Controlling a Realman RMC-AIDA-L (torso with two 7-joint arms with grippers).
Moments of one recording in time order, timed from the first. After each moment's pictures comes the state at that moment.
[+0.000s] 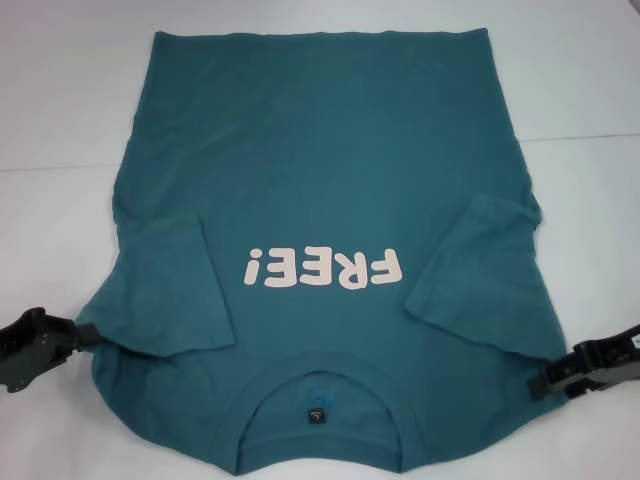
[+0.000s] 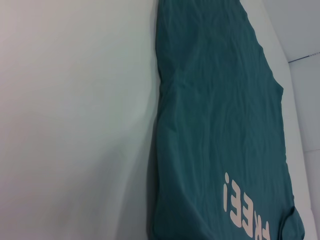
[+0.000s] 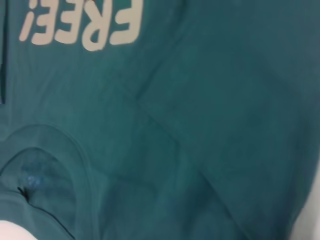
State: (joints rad) left arm -0.49 -2.03 0.43 0.66 2.26 1.41 -2.49; right arm 0.67 1.91 -0.75 -0.63 -2.58 -1.52 2.48
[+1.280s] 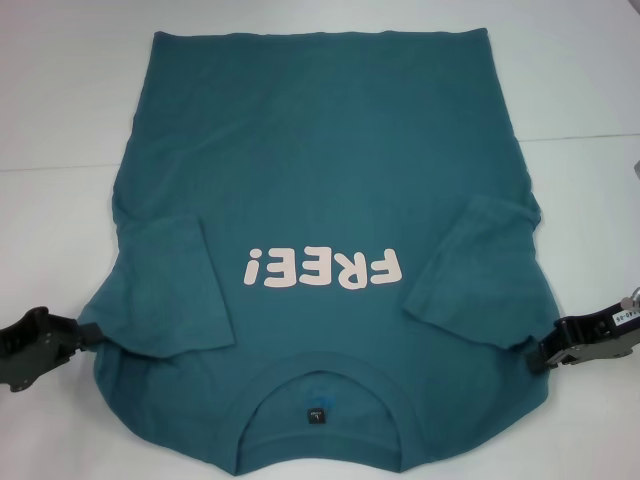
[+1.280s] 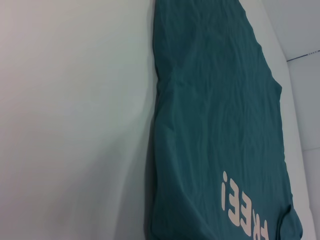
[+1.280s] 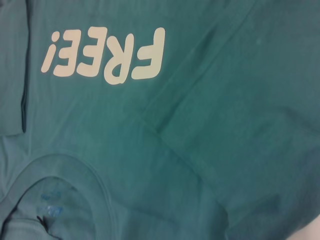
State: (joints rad) left arm -0.49 -2.03 0.43 0.66 2.27 1.41 -2.48; right arm 0.70 1.93 -0.72 -0.64 -2.57 -1.51 2.49
